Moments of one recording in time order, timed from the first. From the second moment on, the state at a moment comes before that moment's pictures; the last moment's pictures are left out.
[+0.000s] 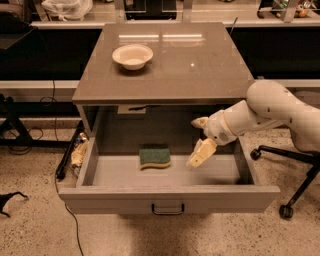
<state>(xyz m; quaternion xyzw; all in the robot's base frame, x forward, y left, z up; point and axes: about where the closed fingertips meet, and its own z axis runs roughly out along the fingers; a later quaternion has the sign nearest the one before) 0.570 -0.097 0.705 -0.57 0.72 0.27 0.28</state>
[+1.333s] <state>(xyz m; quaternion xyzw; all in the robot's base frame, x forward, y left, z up) 0.591 -0.008 0.646 -0.69 0.59 0.26 0.33</state>
